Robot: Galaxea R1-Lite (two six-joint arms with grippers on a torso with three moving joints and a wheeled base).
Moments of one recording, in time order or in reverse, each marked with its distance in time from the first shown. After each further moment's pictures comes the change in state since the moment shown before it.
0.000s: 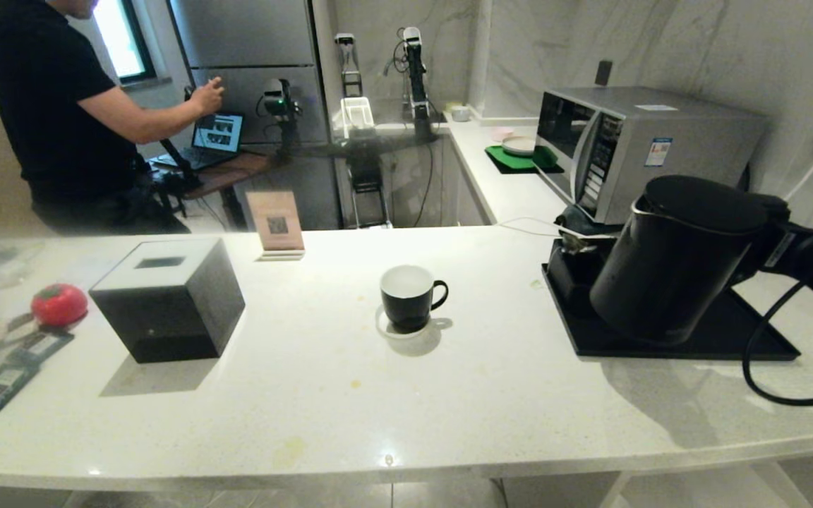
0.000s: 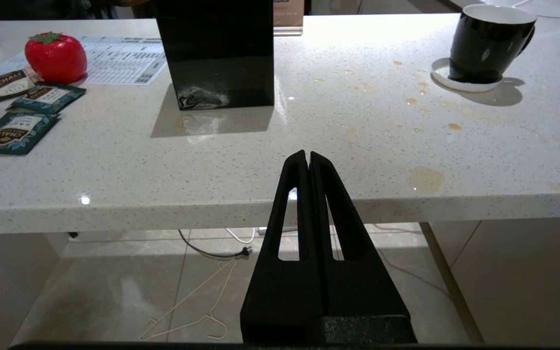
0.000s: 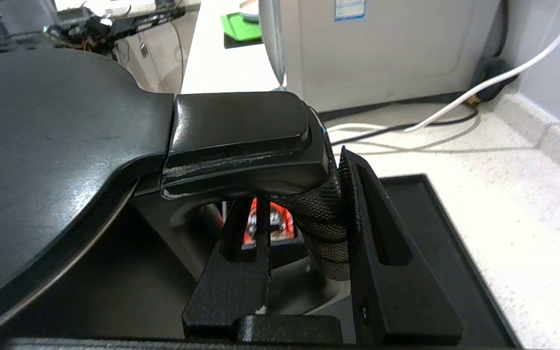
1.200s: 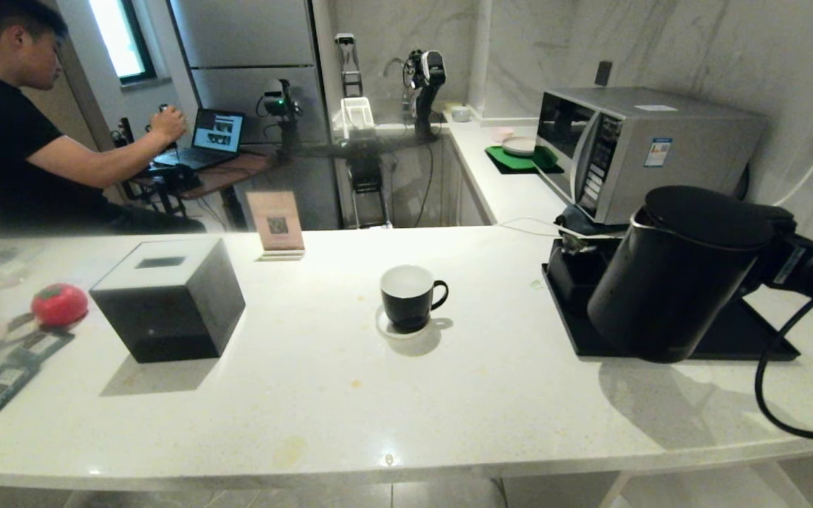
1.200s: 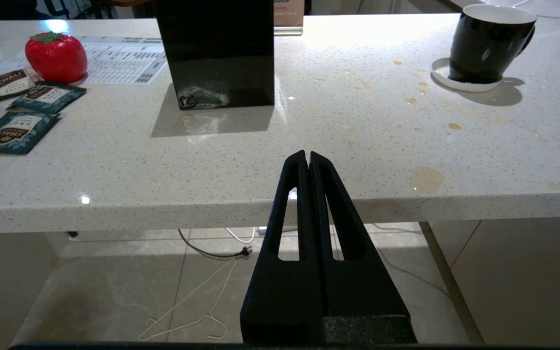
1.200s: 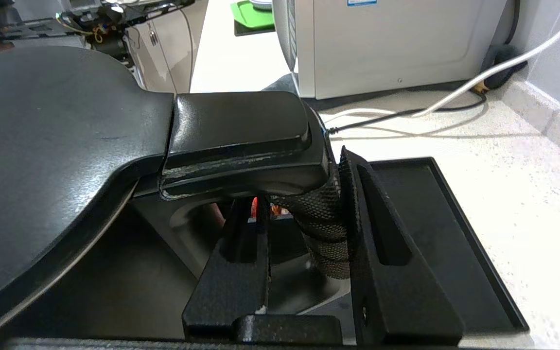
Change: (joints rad) left arm 0.000 0.000 0.000 0.000 0.000 0.000; right arm 0.021 -0.085 0.084 0.026 0.000 -0.006
